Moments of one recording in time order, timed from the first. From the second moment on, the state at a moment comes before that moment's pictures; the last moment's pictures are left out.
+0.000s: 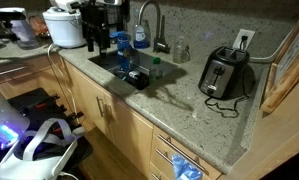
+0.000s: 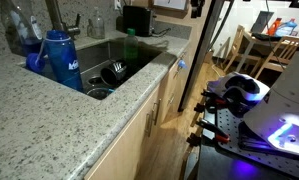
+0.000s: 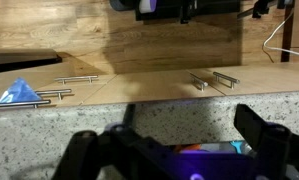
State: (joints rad) arm -0.18 -0.41 -0.27 -2.42 -0.17 1.93 -0.27
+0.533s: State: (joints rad) arm -0.12 -0.32 -0.19 -2.37 -0.19 2.12 -0.22
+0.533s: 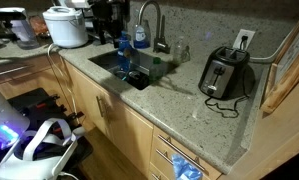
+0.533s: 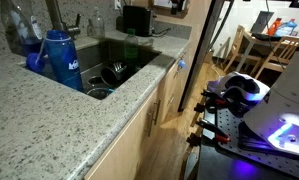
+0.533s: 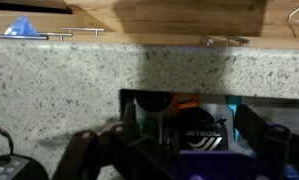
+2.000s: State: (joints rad) arm -0.10 -0.07 -0.05 -2.25 -0.66 2.30 0.24
